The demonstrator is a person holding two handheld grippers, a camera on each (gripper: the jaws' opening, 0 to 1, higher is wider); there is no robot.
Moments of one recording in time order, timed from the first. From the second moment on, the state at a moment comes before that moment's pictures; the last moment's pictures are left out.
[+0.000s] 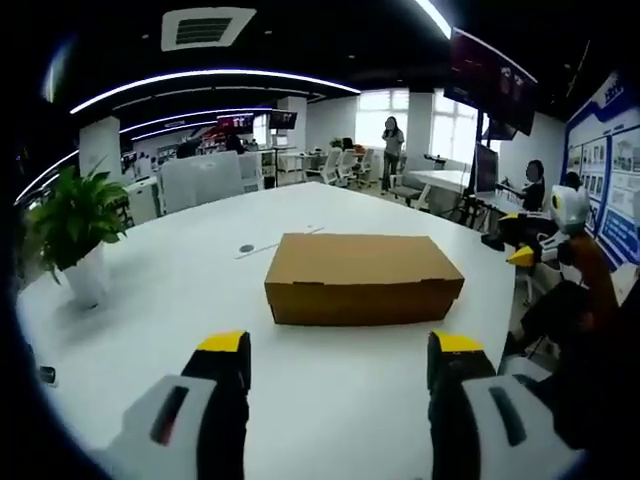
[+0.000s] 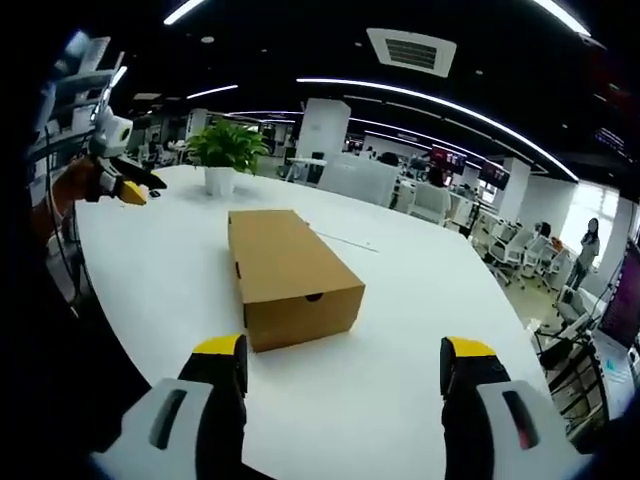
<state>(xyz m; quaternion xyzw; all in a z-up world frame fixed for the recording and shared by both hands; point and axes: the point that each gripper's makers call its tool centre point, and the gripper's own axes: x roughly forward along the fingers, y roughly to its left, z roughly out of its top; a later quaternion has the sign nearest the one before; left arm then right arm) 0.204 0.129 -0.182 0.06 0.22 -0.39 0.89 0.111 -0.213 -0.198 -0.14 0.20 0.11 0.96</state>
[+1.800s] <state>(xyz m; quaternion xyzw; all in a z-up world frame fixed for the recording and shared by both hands) 0.203 0.121 -0.188 0.04 0.23 -0.41 0.88 0.113 -0.217 -0.215 -0.11 0.23 0.11 0.96</state>
